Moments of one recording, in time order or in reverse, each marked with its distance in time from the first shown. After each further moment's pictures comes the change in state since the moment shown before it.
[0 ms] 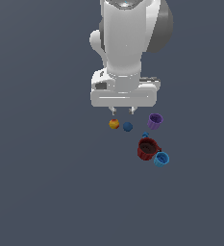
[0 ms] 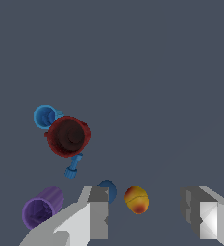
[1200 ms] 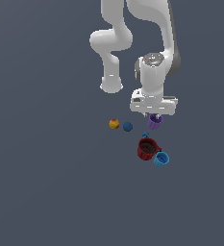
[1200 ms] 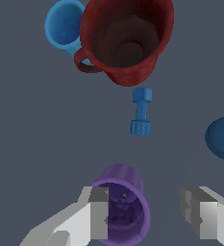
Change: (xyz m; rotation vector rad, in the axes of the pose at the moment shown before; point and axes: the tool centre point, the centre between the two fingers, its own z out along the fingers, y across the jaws) arm -0.124 -0.148 0.157 0.164 -0.010 0.310
